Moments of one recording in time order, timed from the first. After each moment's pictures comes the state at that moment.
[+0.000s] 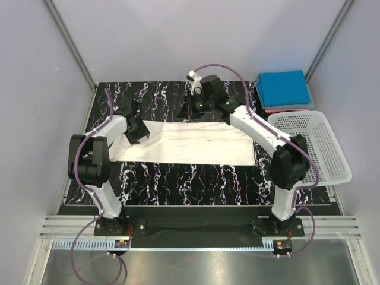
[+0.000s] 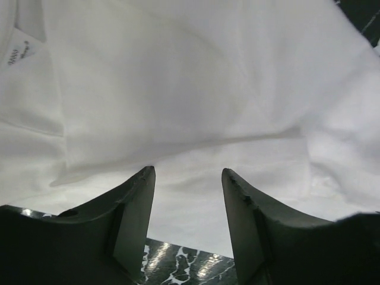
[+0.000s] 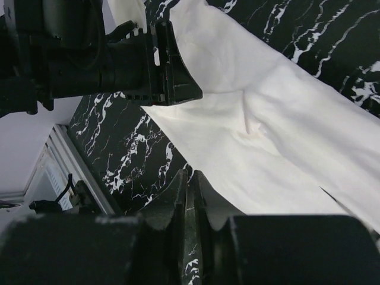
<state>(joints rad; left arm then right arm) -0.10 1.79 1.22 -0.60 -0.04 -0.64 0.63 1.94 1.76 -0.36 -0.43 0.40</state>
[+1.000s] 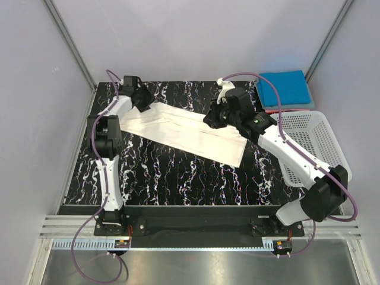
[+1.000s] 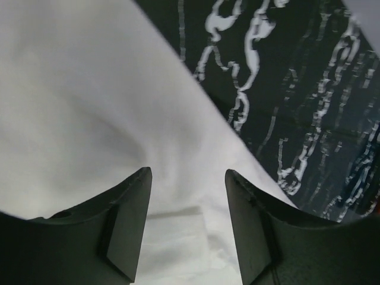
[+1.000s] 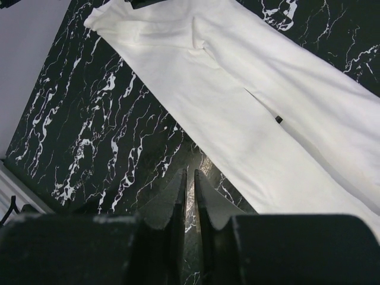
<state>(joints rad) -0.04 2.32 1.87 -0.39 0.19 -0.71 0.60 1.46 1.35 -0.39 -0.11 0.38</state>
